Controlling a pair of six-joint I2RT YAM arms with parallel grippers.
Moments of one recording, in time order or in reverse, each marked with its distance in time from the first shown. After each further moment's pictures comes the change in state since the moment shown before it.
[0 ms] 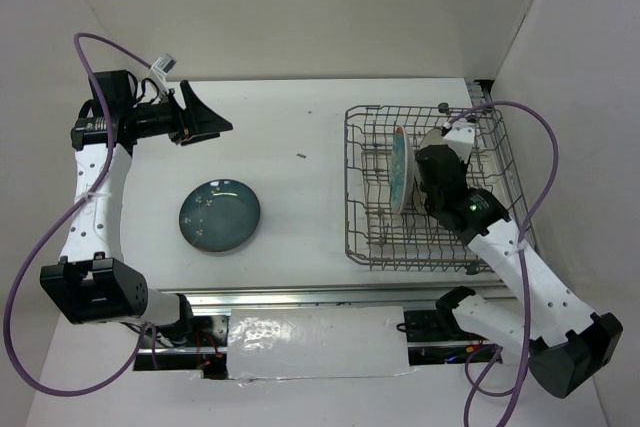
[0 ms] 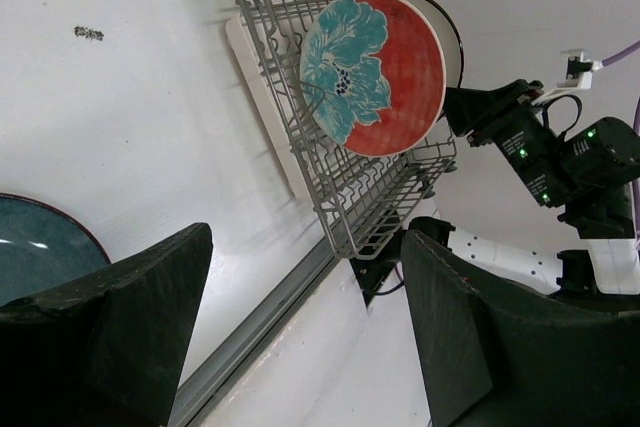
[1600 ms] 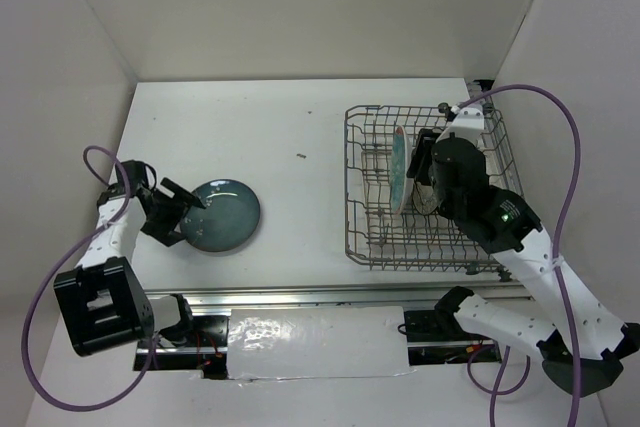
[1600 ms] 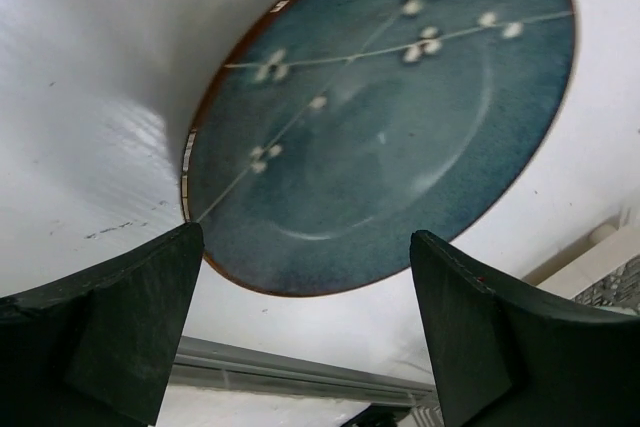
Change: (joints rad) left arm 0.153 -0.145 -0.719 0.047 -0.793 -0.407; right arm 0.166 -0.046 0.252 -0.060 -0.095 0.007
